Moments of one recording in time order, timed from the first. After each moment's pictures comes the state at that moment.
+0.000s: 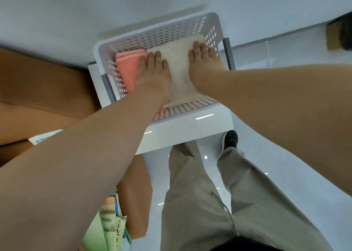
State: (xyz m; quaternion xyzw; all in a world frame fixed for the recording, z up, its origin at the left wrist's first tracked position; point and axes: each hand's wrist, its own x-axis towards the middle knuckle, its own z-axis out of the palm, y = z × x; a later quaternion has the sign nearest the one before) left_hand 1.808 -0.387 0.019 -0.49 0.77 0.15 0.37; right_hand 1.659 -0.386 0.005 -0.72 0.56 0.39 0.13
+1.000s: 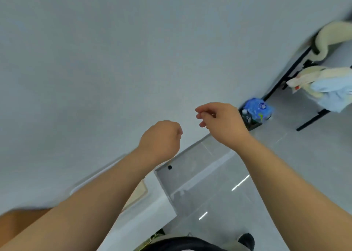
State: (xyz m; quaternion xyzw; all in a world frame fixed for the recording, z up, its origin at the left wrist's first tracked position) left_hand 1.520 -0.339 0.408 -0.42 0.88 0.20 0.03; right_hand 1.351 -0.263 0.424 -0.42 0.77 -0.38 0.29
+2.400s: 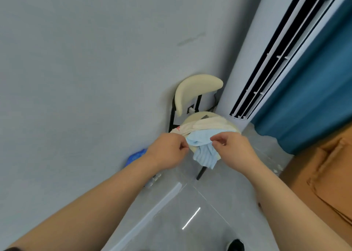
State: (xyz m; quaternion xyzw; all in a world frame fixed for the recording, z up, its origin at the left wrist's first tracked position) left_hand 0.566 -0.195 0.415 -0.30 0.90 0.31 0.00; right_hand 0.413 -0.051 0.434 -0.35 0.87 -0.25 0.22
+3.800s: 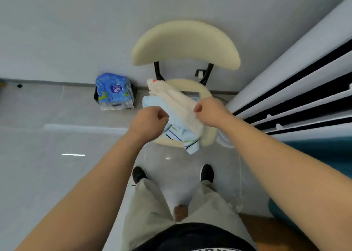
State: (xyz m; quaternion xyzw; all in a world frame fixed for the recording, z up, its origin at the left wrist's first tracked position) left_hand 0.051 -0.157 0.264 -0.73 0.55 0.39 -0.09; right_hand -0.152 -0.225 0.252 -0.68 0.63 0.08 0.37
